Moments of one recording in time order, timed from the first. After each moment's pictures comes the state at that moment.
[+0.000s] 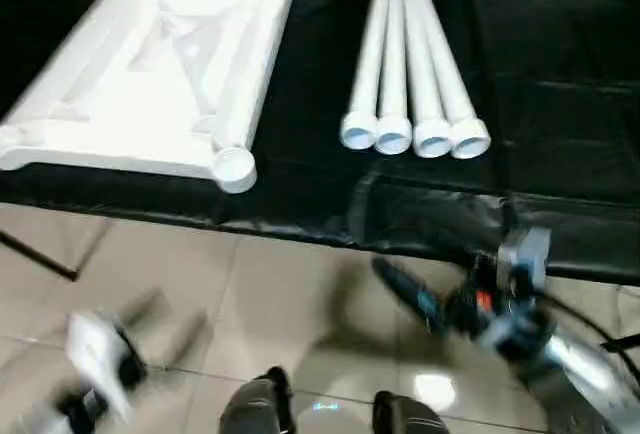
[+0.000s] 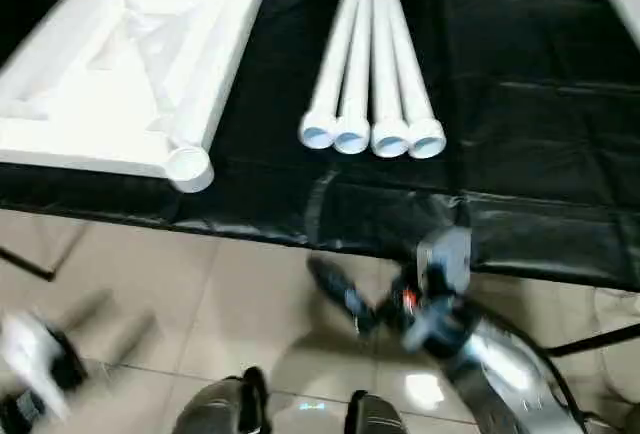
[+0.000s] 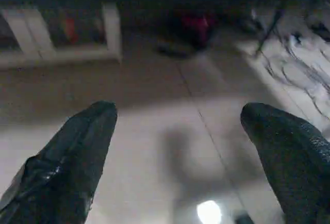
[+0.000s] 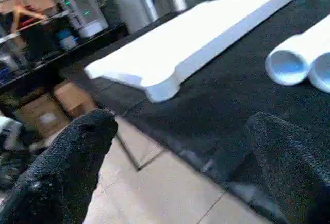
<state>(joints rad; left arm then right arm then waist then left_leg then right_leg) 0.28 0.39 0.18 0.24 -0.41 -0.30 -0.80 0.19 -0.28 -0.01 -0.54 0.53 0.38 0.59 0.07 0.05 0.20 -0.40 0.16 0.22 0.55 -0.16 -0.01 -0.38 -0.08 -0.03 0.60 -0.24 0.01</state>
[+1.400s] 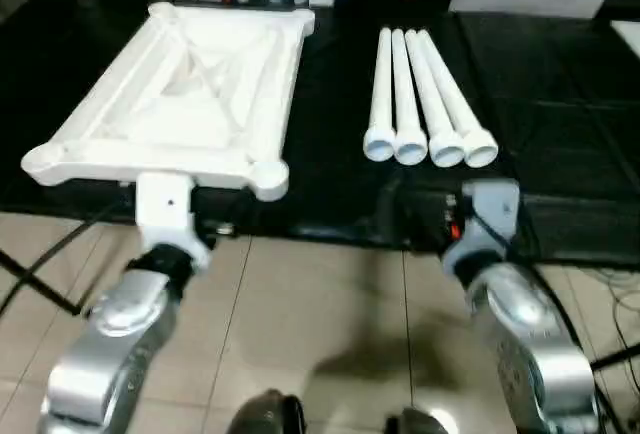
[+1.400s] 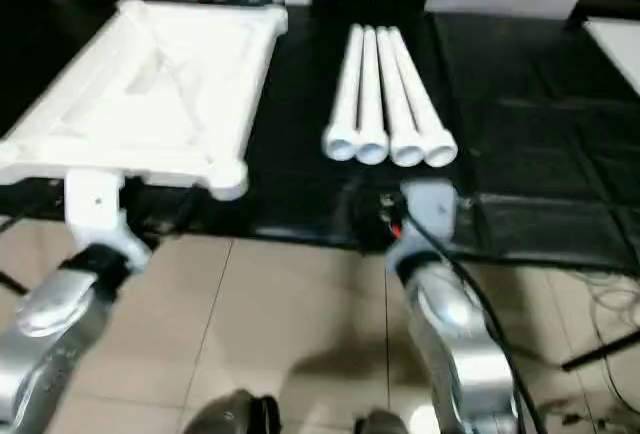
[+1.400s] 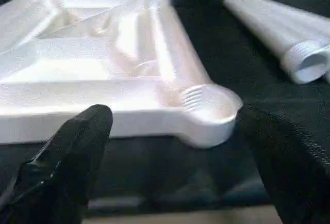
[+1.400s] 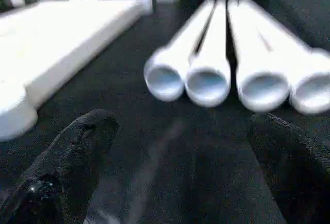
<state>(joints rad) -0.04 0.34 -0.02 -0.37 -0.35 0.45 -0.01 -0.10 -0.10 0.02 -0.30 0.15 0.44 0.07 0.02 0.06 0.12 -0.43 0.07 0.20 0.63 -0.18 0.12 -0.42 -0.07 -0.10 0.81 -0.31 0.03</state>
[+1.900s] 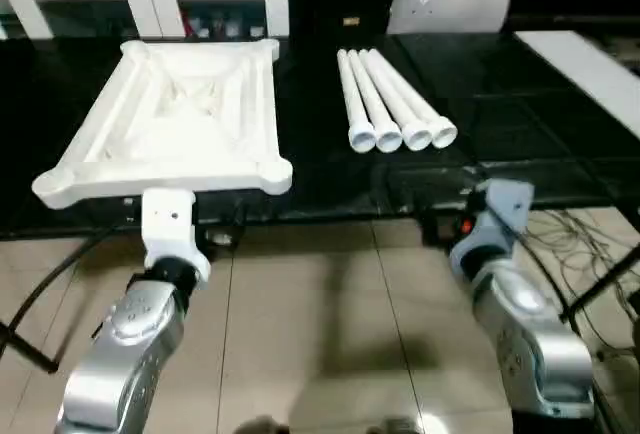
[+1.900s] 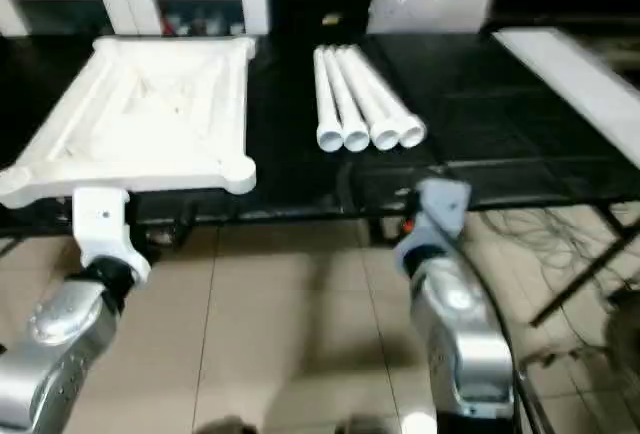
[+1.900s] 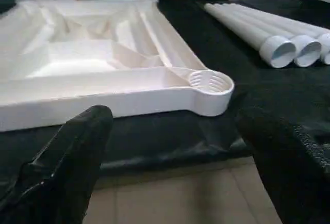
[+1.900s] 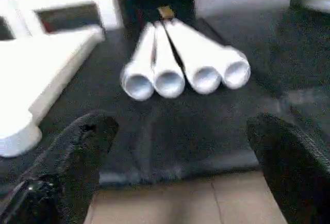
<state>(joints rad) -0.01 0.28 -0.03 -0.33 -0.27 0.45 0.03 -0.17 -0.06 -0.04 -0.19 0.18 0.43 0.04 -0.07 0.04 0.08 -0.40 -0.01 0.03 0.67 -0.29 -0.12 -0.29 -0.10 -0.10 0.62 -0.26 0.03</state>
